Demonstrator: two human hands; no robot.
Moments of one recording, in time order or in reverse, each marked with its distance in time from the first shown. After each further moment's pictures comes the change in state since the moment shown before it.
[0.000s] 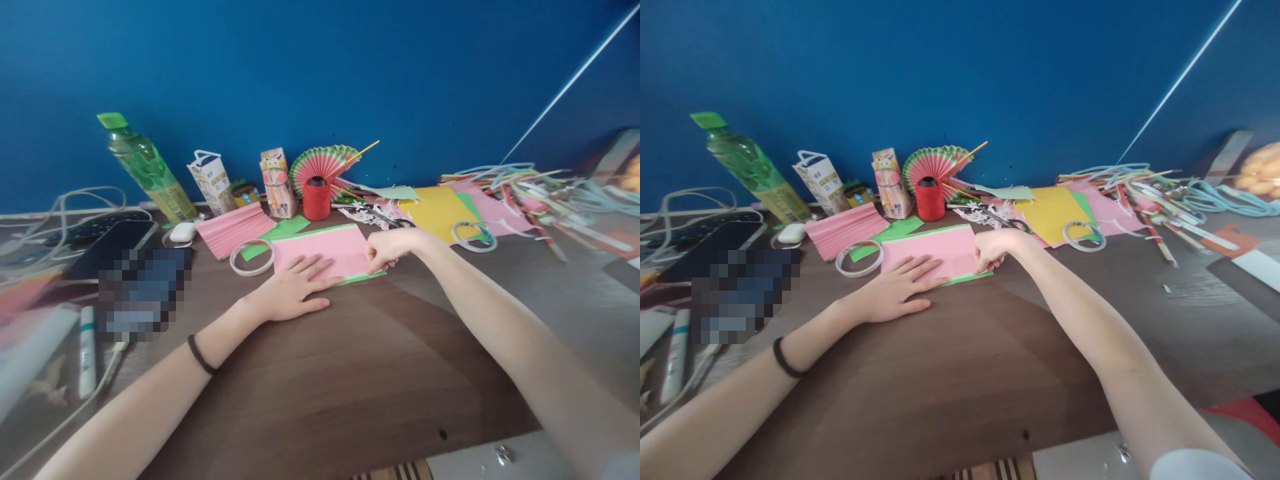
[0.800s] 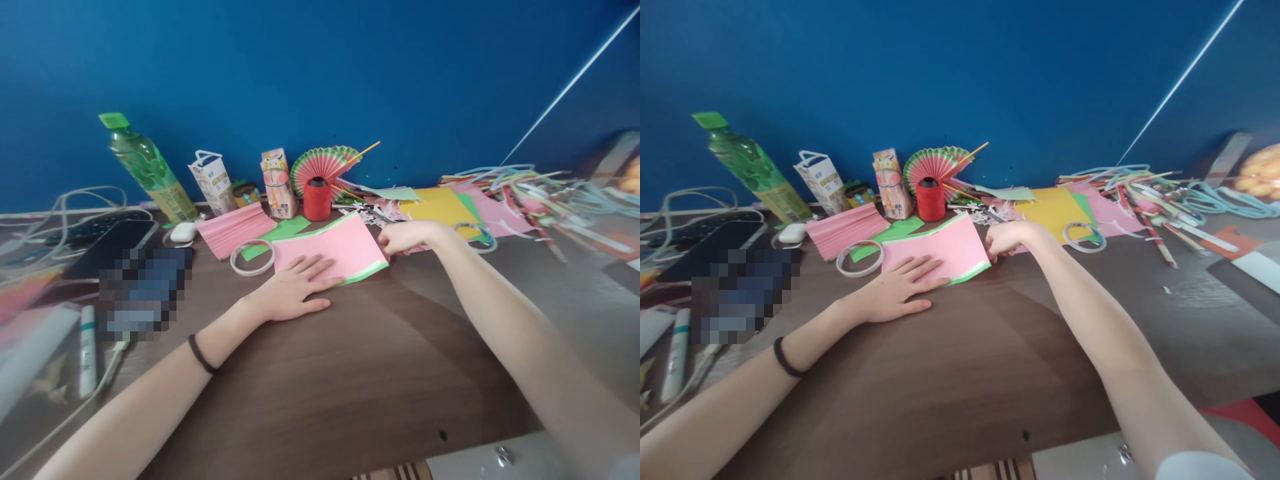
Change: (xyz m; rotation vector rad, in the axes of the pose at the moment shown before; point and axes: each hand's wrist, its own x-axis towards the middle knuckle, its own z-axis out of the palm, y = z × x) left_hand -0.001 -0.001 0.001 -0.016 0.009 0.008; right_hand -0.022 0.007 -0.011 -0.009 0.125 0.128
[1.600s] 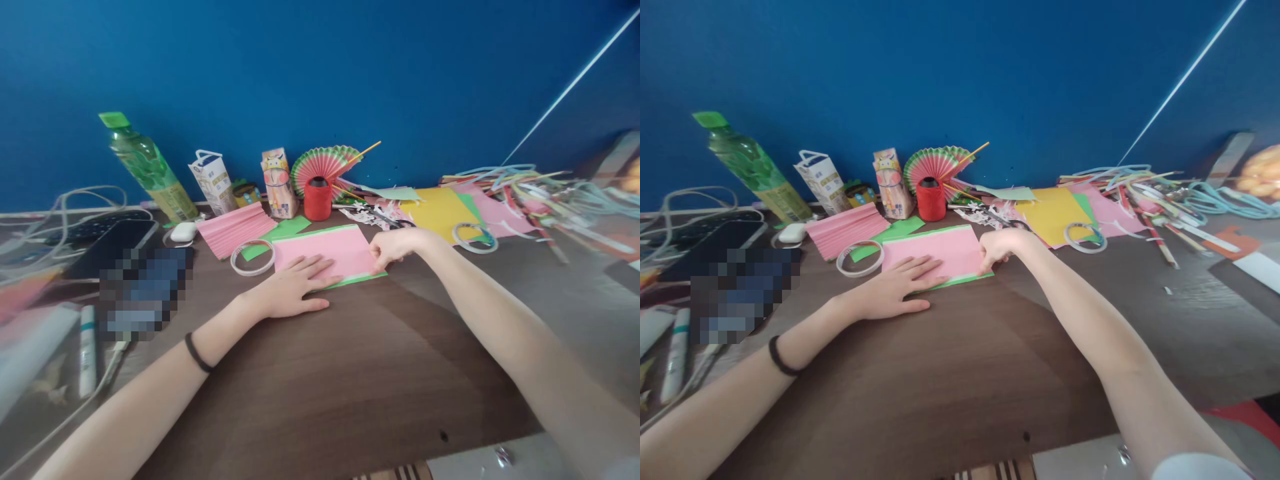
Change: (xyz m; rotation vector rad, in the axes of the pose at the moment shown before) left_hand 0.001 -0.003 -0.009 -0.112 -0.062 -0.005; right_hand 0.024 0.000 0.012 -0.104 -0.068 -0.071
